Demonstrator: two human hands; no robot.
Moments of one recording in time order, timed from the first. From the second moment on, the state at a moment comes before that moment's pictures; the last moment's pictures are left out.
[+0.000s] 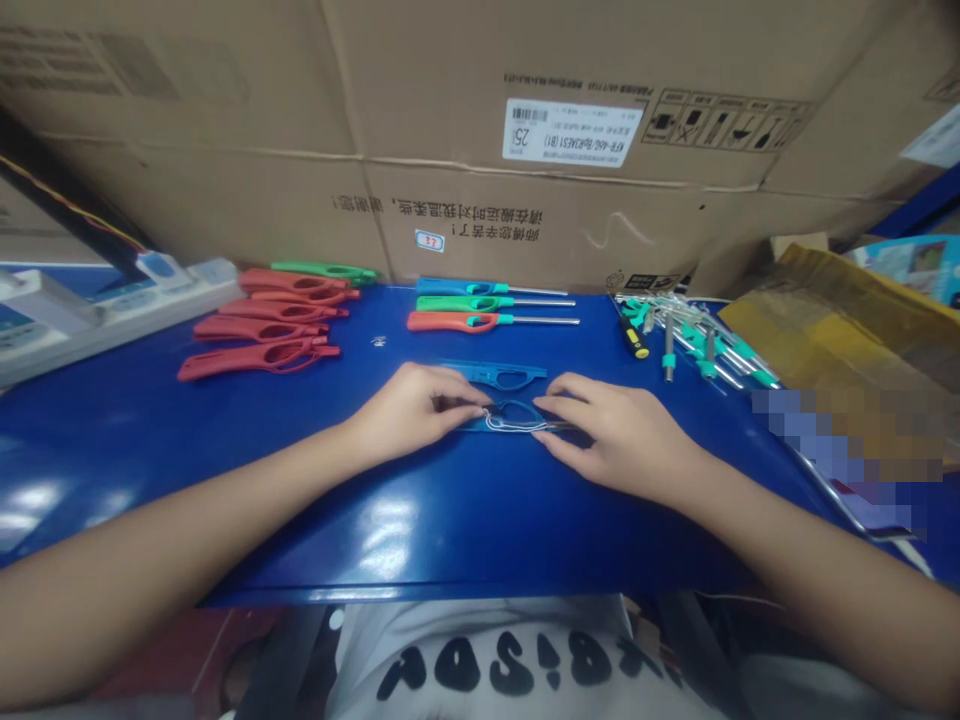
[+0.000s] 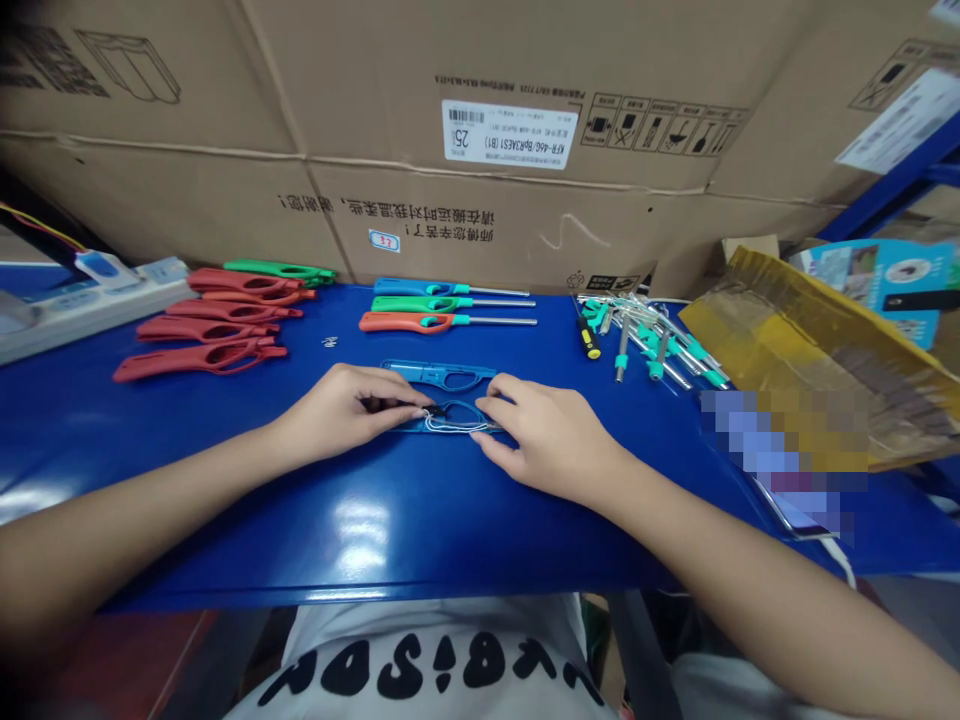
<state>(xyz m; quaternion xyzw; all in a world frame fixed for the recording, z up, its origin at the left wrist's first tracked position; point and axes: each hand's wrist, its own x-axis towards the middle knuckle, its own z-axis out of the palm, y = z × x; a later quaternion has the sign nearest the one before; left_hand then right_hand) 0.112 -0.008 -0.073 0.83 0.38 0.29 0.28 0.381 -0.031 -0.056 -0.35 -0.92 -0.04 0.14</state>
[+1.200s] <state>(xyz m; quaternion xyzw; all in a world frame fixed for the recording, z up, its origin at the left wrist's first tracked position) 0.119 -0.017 -0.072 0.75 0.44 0.29 0.39 0.377 -0.019 -0.061 -0.42 -0.84 0.29 0.18</state>
